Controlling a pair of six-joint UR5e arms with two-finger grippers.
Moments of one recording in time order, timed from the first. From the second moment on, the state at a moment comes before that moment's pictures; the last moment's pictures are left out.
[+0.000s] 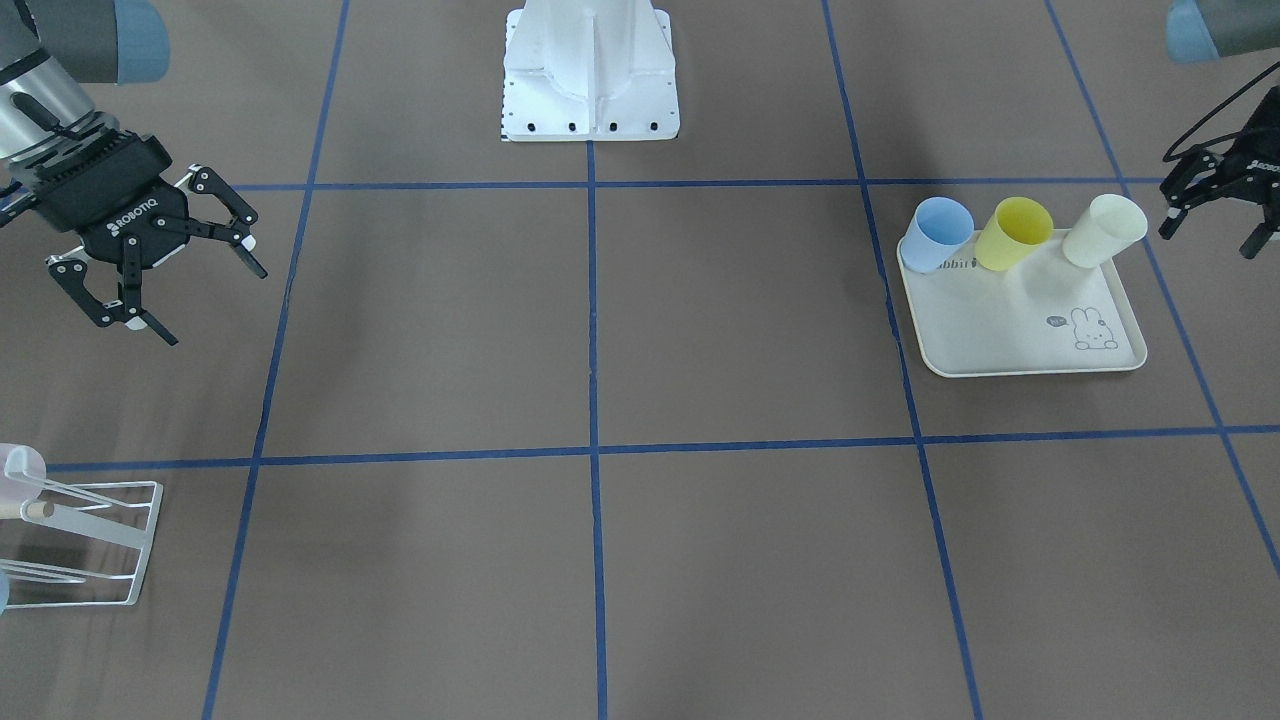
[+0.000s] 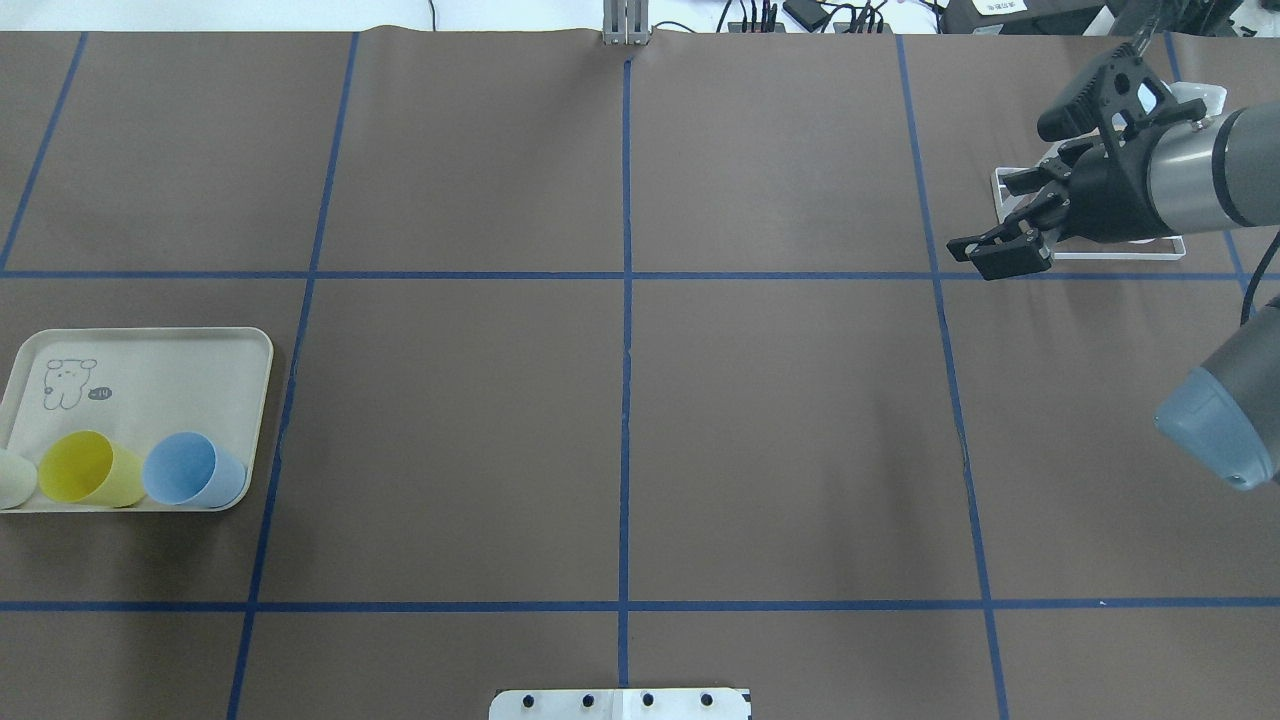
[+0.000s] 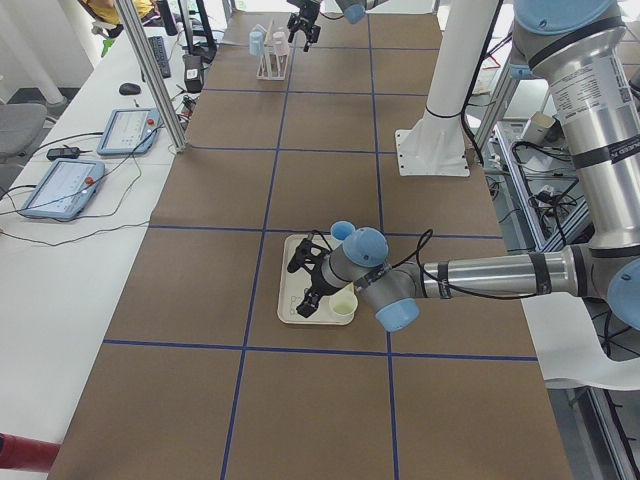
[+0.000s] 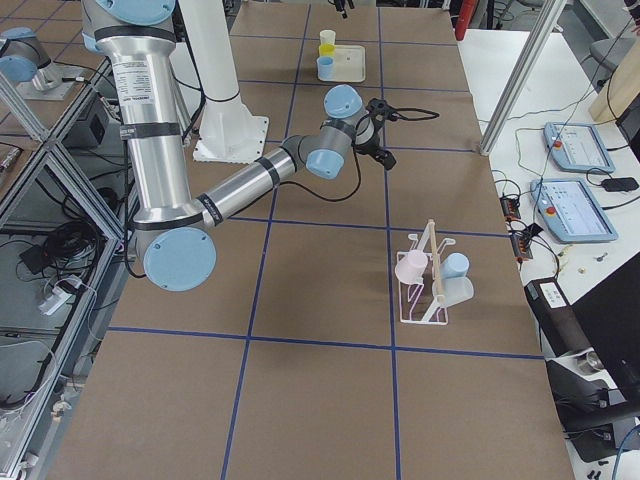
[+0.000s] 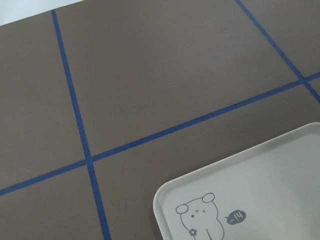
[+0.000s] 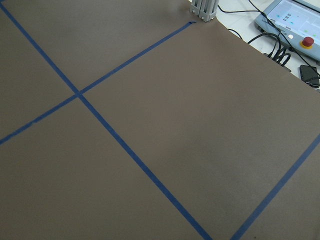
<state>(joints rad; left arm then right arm) -1.13 -1.20 -1.70 -2.71 -2.07 -0.51 0.95 -1.43 1.98 -0.99 2.06 0.28</state>
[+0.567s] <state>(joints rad) -1.01 -1.14 -1.63 -2.86 -2.05 -0.57 0.95 -1.43 1.98 -0.99 2.06 0.28</state>
